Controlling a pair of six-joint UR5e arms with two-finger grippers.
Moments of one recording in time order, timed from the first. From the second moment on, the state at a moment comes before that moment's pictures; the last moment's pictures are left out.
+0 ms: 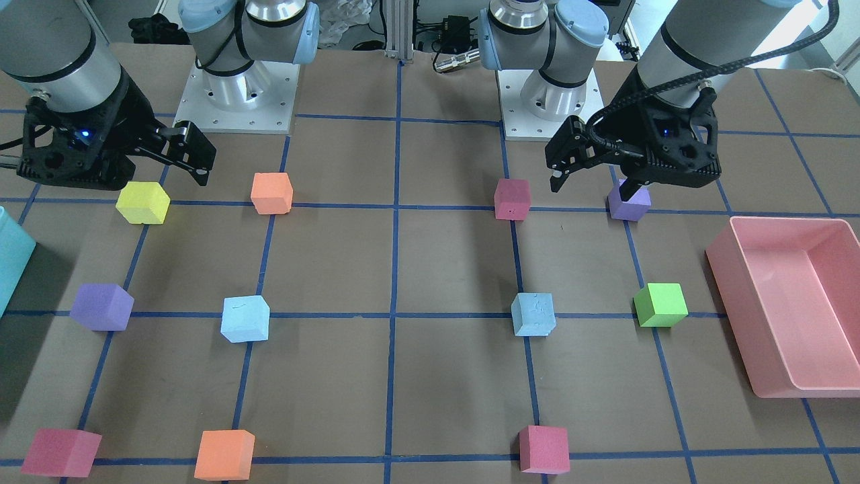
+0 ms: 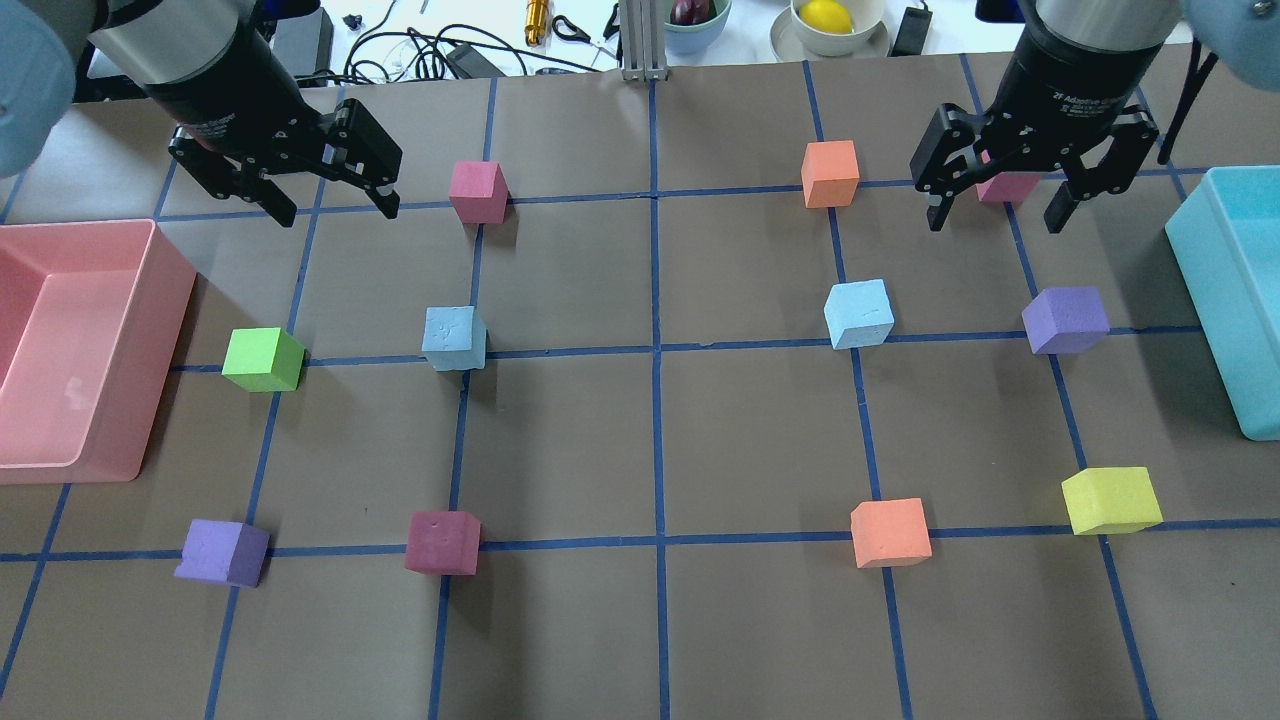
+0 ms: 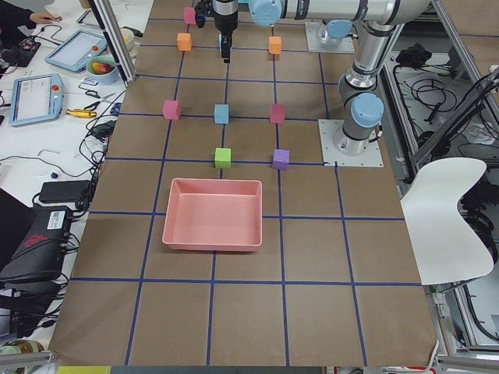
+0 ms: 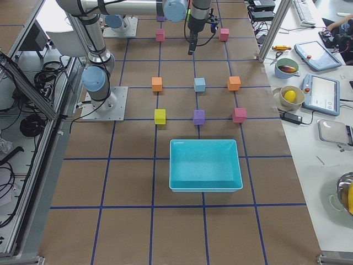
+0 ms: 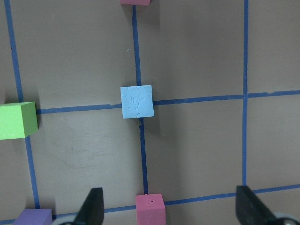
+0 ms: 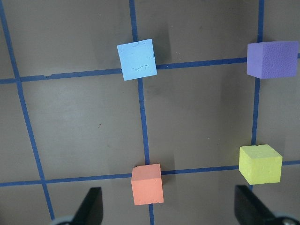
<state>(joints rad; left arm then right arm) -1.51 -1.62 -1.50 -1.60 1.46 0.11 1.49 -1.50 1.47 -1.42 -1.57 0.00</state>
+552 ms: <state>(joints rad) -1.51 -1.61 -1.53 -1.59 1.46 0.11 1.50 -1.49 1.47 -1.42 -1.56 0.00</state>
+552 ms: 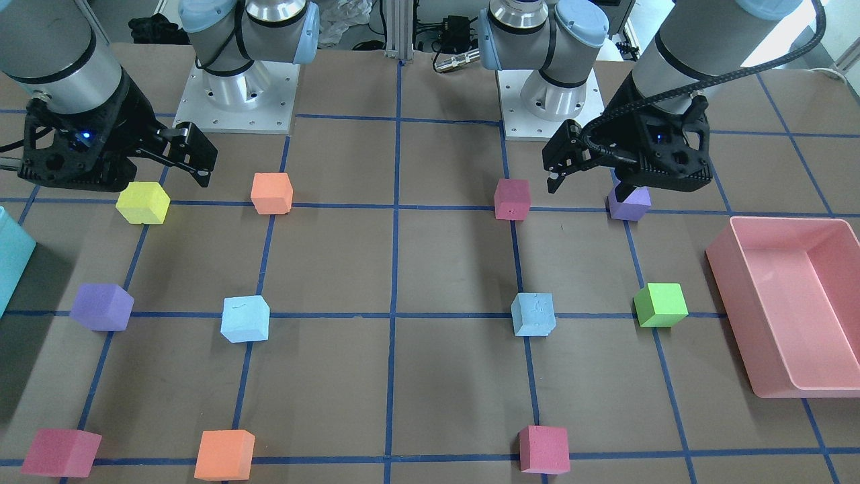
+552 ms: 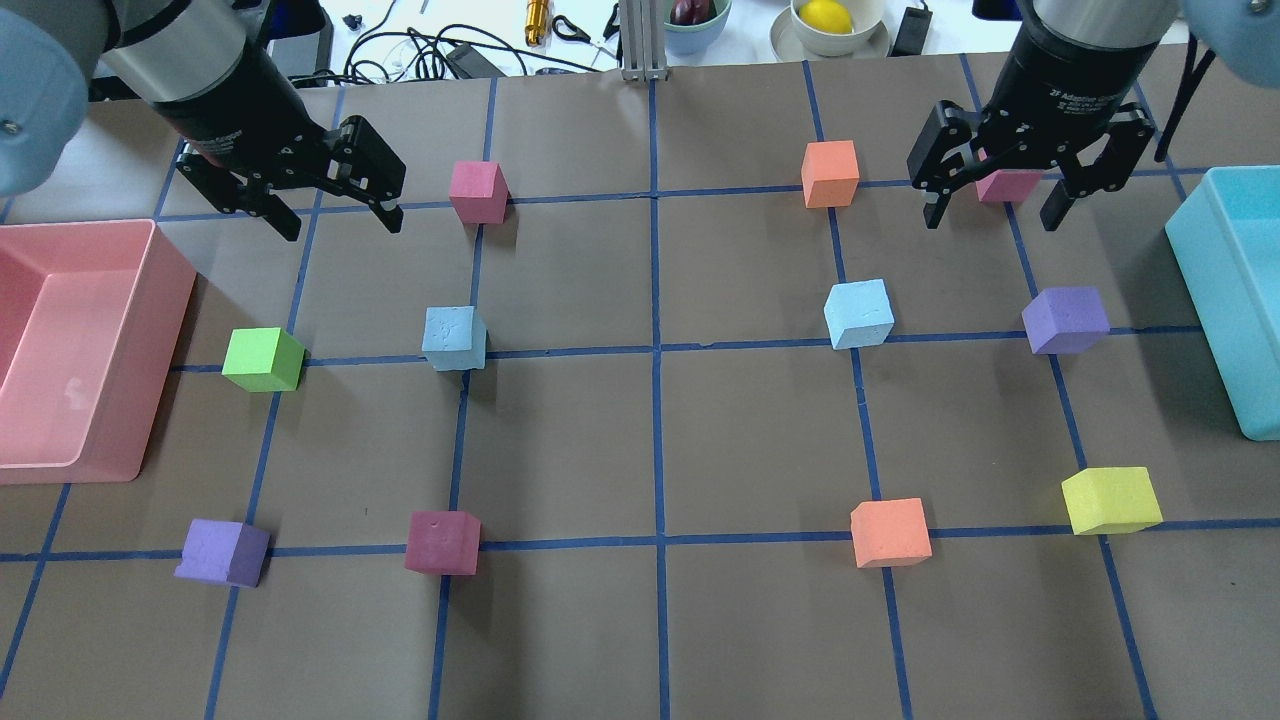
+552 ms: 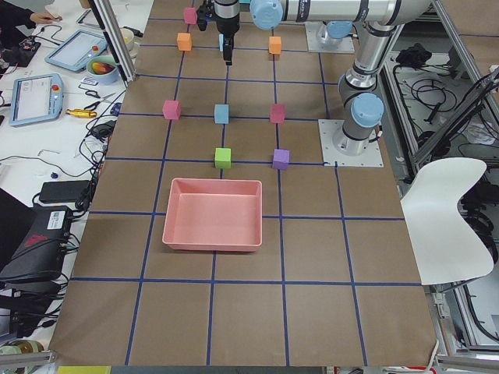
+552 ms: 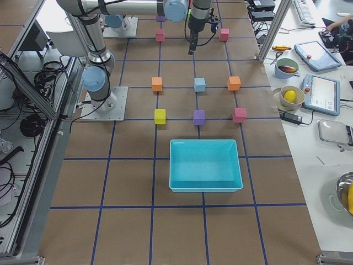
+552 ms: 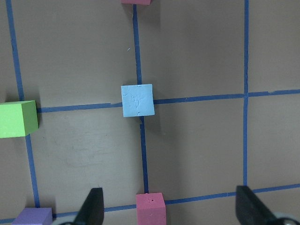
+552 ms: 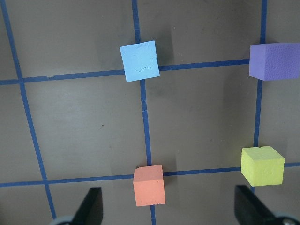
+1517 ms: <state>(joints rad) -1.51 -1.63 -1.54 -1.58 1.60 0.10 1.49 -1.50 1.47 -1.42 -1.57 -0.01</state>
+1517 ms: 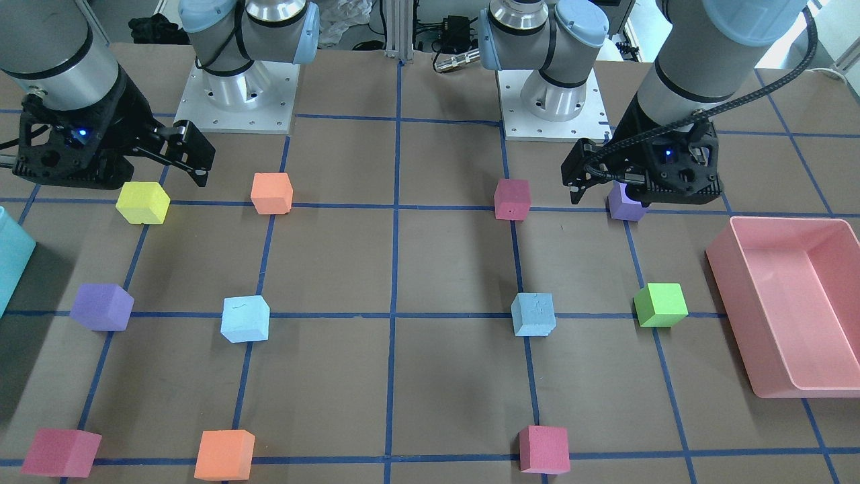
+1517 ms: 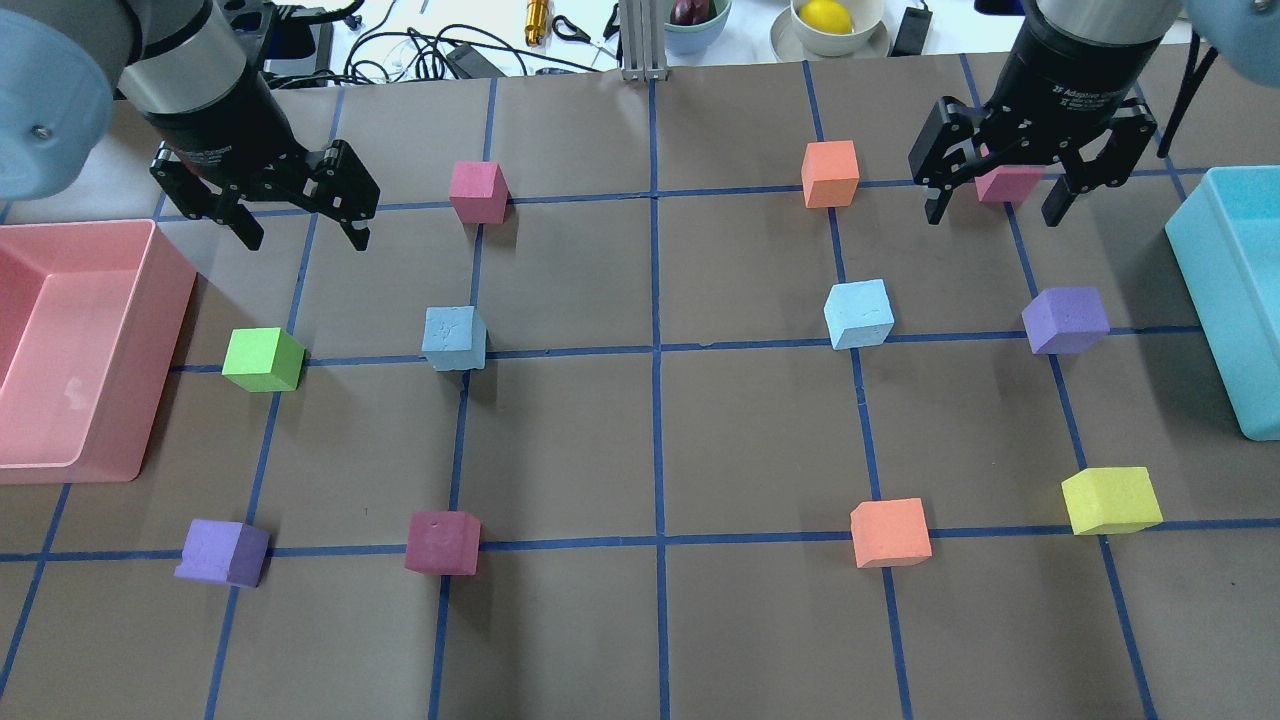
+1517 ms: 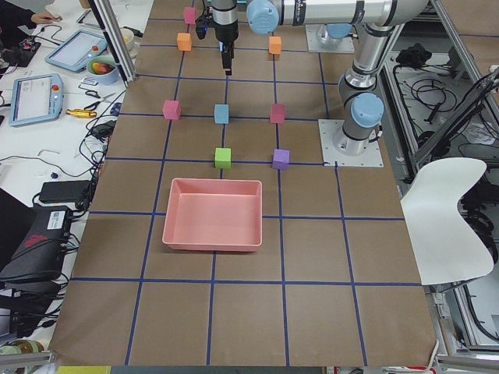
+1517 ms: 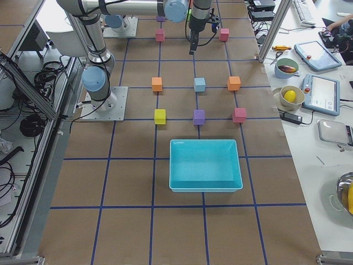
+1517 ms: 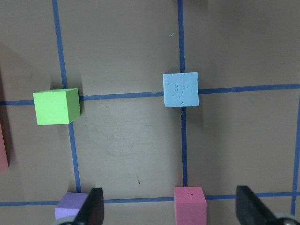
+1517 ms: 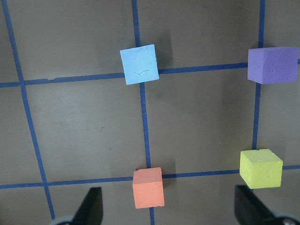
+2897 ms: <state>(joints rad) -1.51 -1.83 -1.99 -0.82 1.55 0.10 1.51 -1.21 1.49 -1.82 -1.56 -0.06</state>
